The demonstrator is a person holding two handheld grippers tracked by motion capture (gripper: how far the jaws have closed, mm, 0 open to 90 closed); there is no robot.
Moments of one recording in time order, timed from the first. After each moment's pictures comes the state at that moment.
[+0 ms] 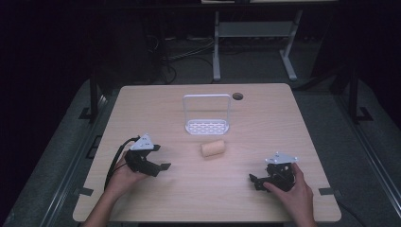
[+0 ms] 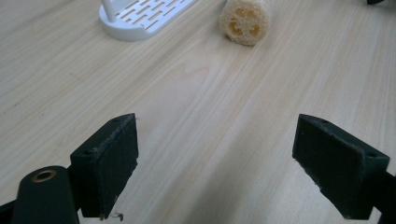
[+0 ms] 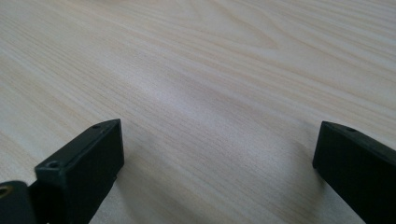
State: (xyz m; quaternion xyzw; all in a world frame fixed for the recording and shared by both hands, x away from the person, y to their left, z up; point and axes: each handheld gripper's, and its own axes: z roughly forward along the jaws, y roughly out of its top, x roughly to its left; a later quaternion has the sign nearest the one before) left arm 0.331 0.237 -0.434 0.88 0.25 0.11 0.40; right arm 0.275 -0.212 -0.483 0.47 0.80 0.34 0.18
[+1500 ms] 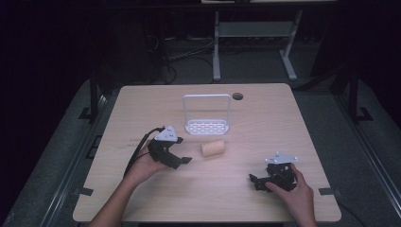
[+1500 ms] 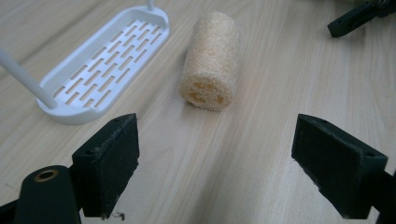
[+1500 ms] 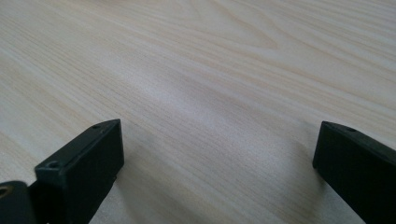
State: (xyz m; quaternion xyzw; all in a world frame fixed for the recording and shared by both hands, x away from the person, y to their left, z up) left arm 0.356 0.174 -0.423 0.89 0.18 0.08 0.41; right arm 0.275 -0.212 -0.483 0.47 0.80 0.34 0.18
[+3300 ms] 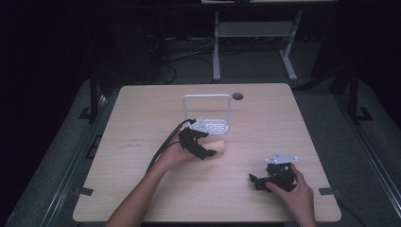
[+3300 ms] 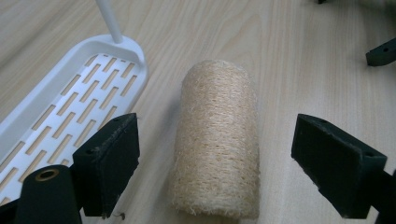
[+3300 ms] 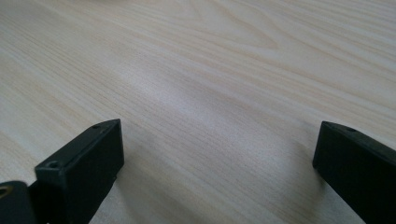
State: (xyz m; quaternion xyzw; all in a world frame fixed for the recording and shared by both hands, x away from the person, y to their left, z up) left arm 0.402 0.089 -0.442 0.91 0.15 0.05 0.39; right arm 0.275 -0.212 -0.483 0.47 0.80 0.34 0.18
